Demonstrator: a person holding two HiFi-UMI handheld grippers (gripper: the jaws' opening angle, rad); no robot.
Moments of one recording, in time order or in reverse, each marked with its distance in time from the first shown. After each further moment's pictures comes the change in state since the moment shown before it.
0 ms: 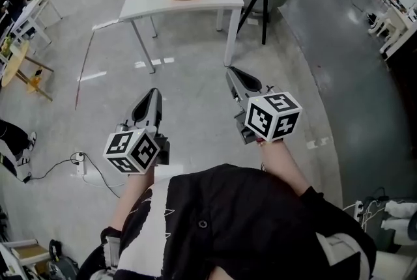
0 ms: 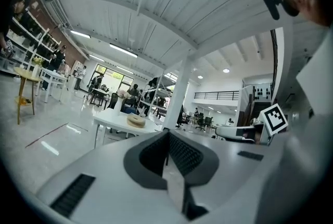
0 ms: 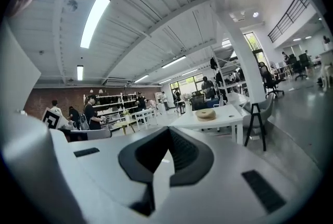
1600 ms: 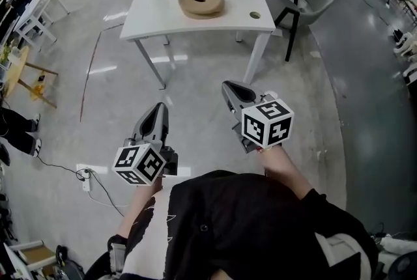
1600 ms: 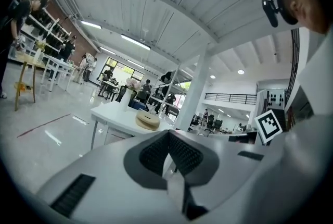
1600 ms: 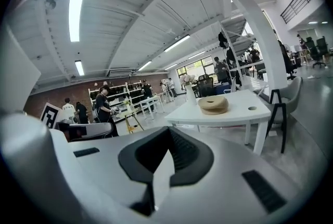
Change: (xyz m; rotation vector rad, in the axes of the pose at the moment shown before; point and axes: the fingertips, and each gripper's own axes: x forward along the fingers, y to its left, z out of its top) left arm 0.221 0.144 -0.005 -0.095 0.026 0.088; right arm 0.269 -0.118 -0.022 0.025 0.177 0.120
